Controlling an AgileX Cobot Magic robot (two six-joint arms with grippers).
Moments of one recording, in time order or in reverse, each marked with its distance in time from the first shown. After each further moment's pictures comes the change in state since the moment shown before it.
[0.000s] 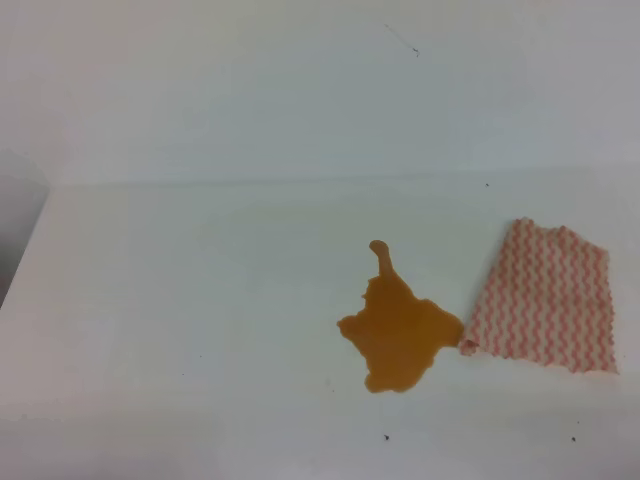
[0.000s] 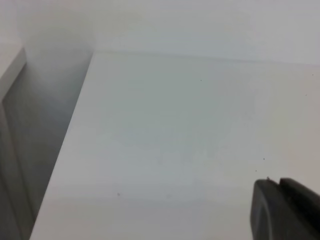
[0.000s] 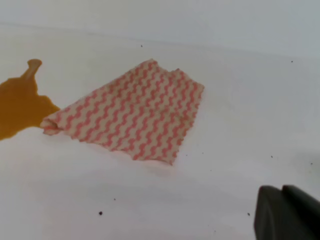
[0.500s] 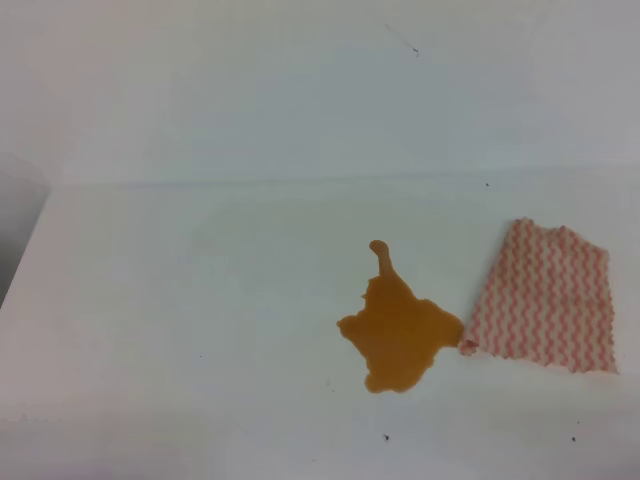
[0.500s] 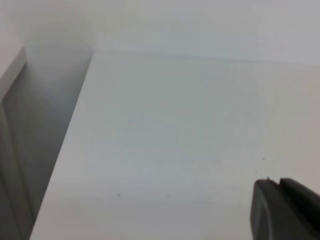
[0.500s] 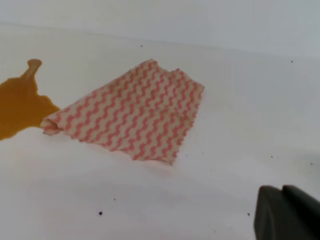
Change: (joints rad) left arm 0.000 0.005 0.000 0.000 0.000 0.000; right arm 0.000 0.000 0.000 0.000 0.000 0.000
